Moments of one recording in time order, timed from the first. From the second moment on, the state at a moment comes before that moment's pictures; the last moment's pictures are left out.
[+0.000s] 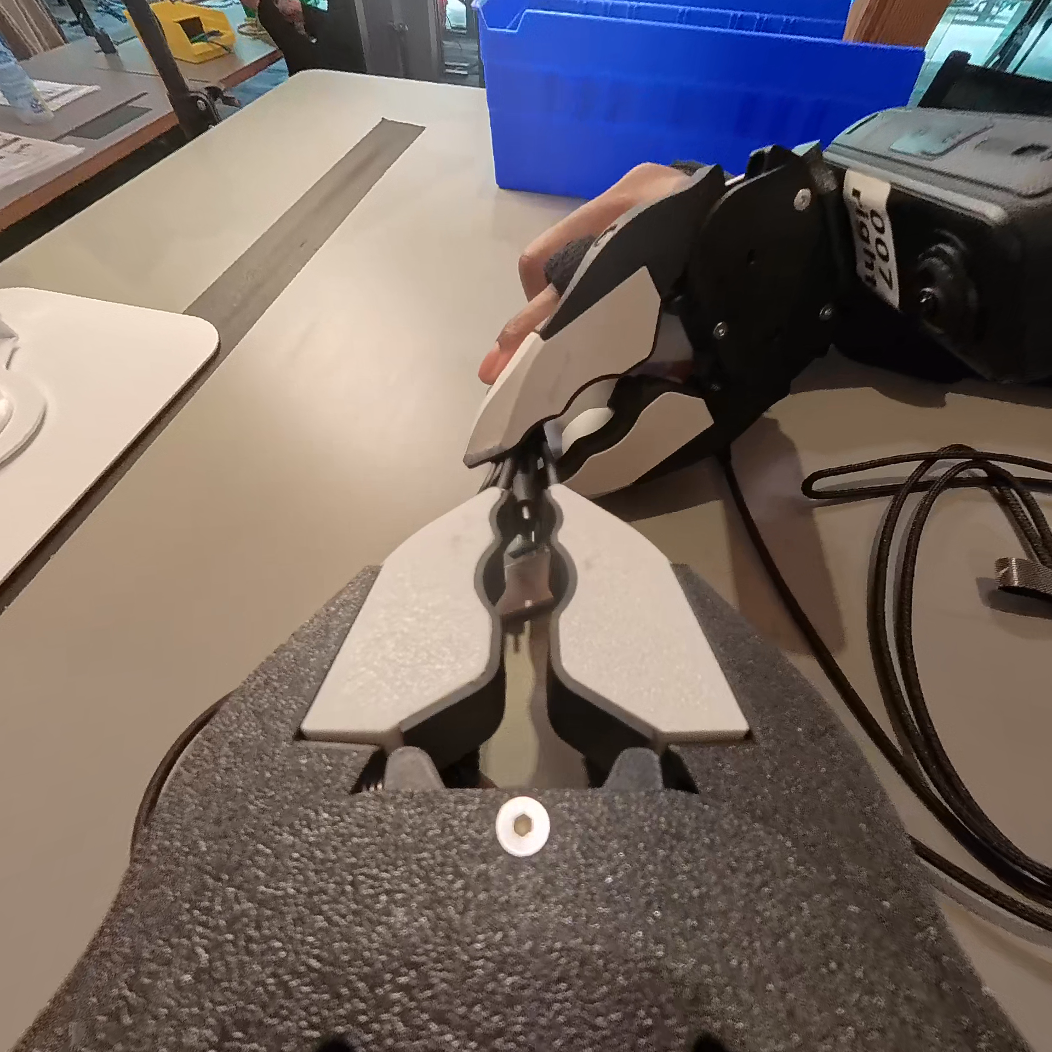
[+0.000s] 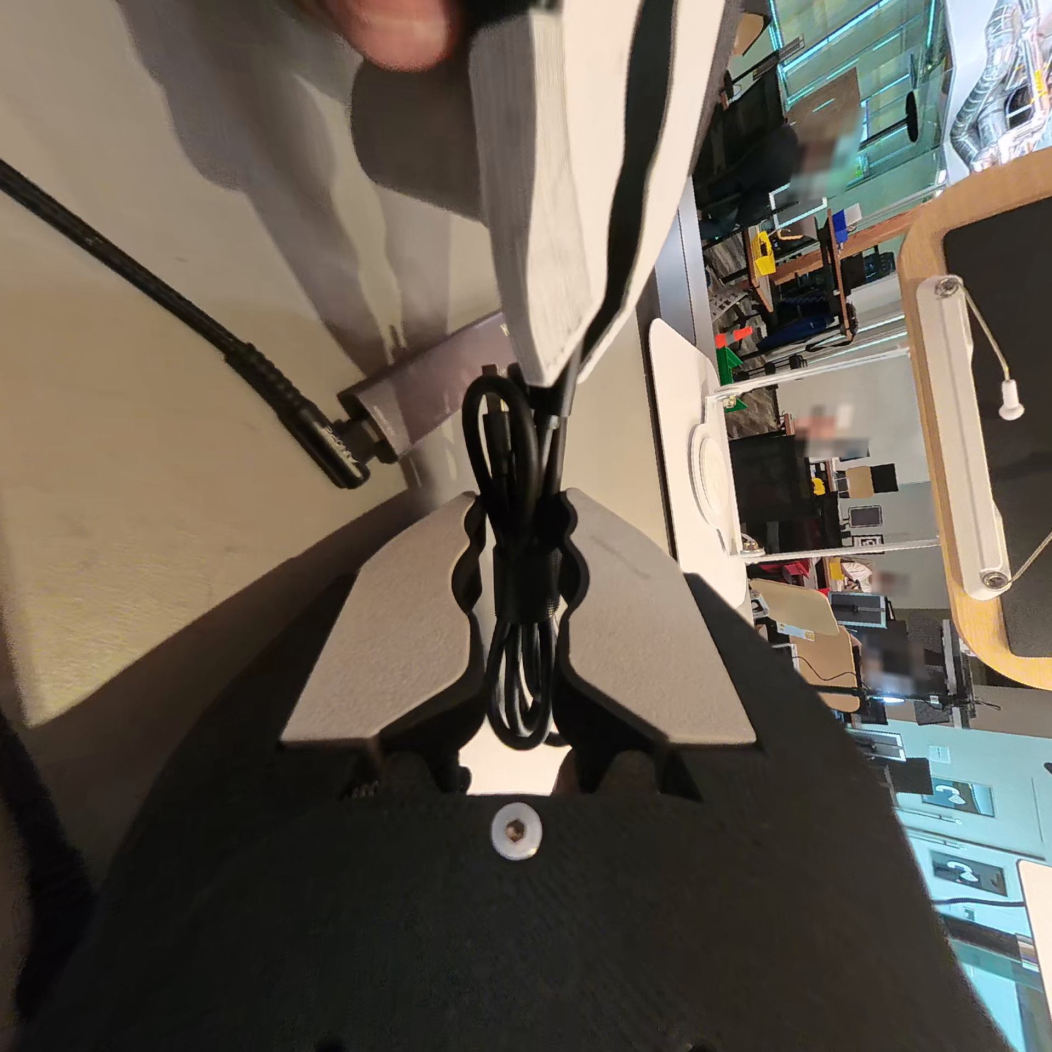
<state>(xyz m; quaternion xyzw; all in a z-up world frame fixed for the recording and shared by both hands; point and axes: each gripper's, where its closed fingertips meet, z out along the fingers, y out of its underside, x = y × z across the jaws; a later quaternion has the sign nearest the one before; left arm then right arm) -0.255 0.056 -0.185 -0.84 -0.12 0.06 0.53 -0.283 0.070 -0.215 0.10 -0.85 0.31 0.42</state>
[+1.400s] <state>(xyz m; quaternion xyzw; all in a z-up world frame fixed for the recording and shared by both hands) -0.251 0.035 -0.170 -0.83 -0.04 0.11 0.55 -0.272 0.072 -0.199 0.12 -0.83 0.40 0.38</state>
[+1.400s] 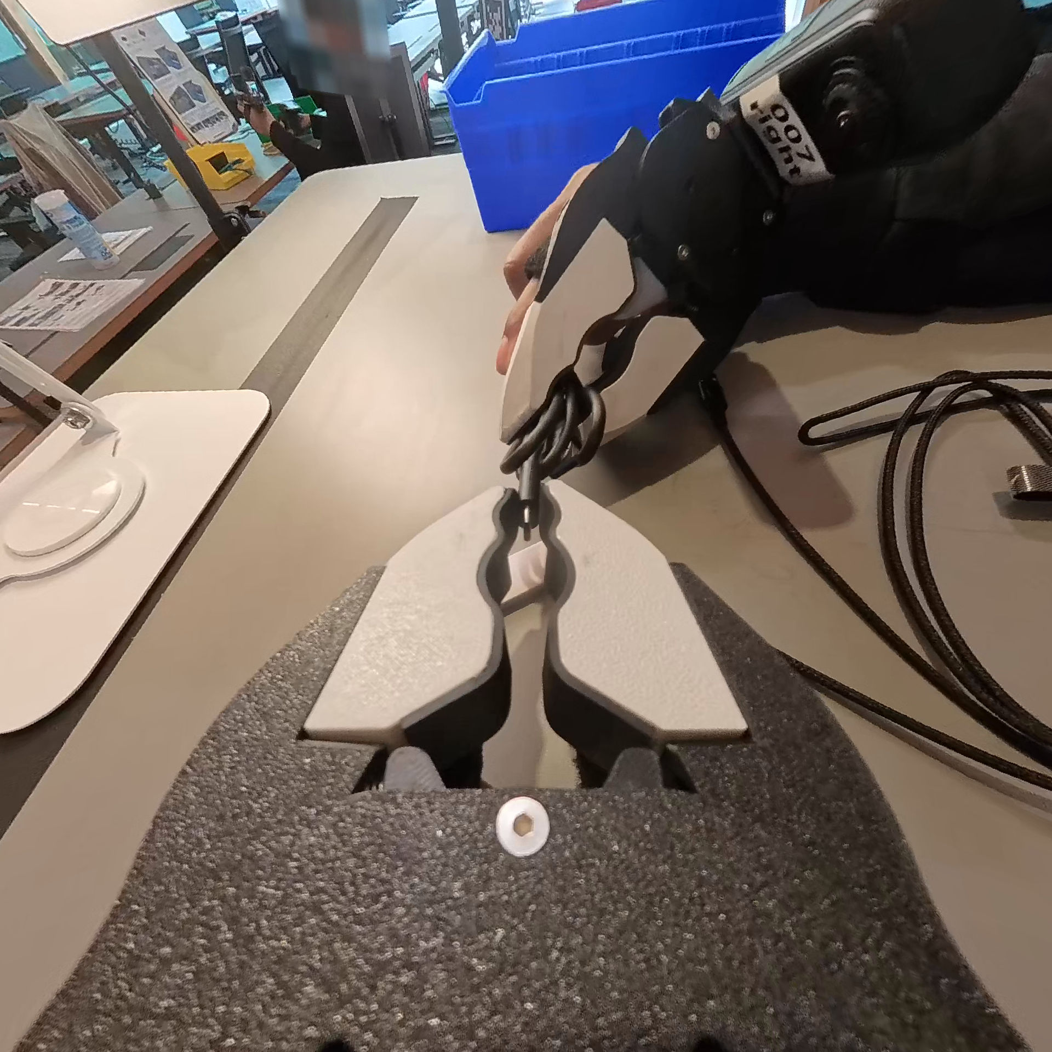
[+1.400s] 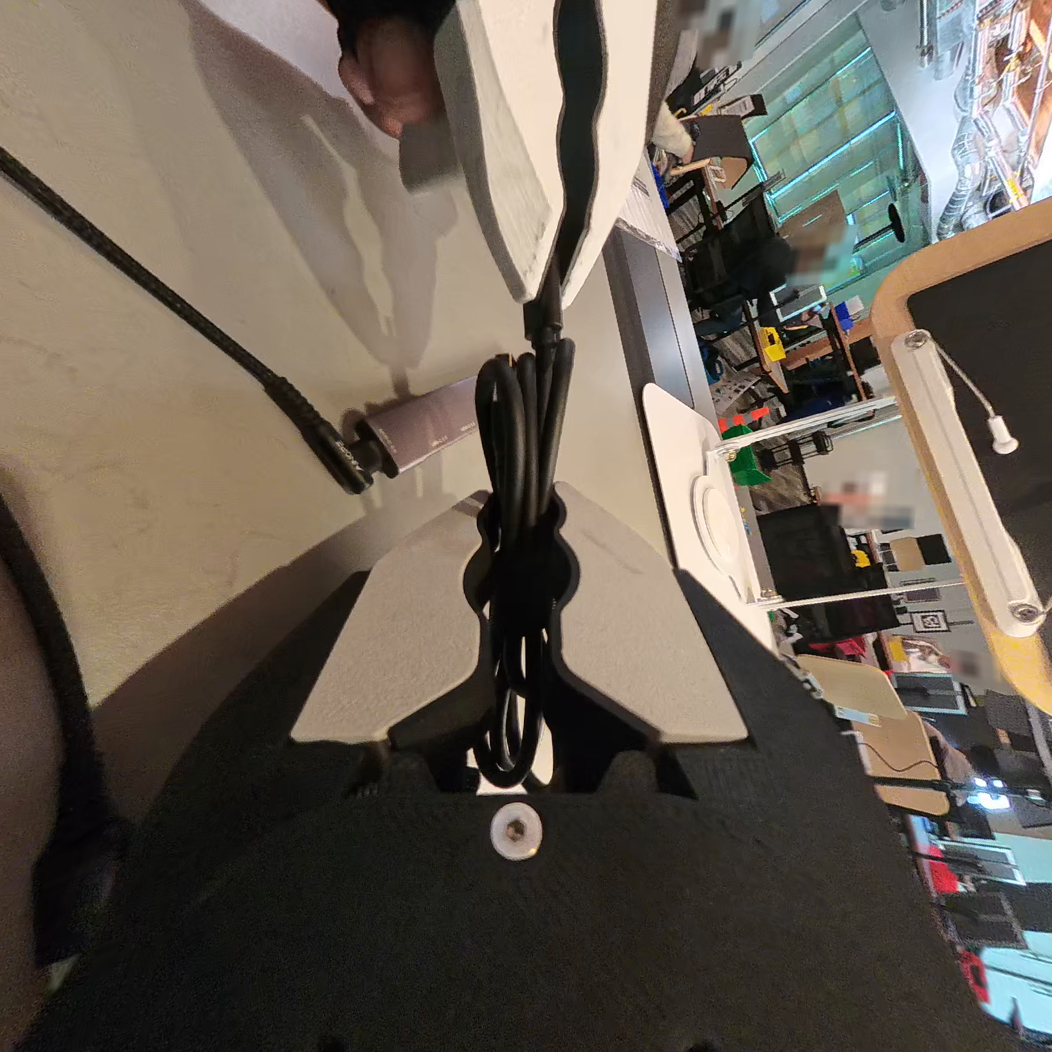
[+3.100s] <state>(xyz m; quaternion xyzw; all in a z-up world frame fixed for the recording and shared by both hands) -0.272 0.031 -0.180 -0.83 -0.09 0.15 0.53 -0.286 0.107 -0.230 -0.01 -0.93 0.25 0.25</state>
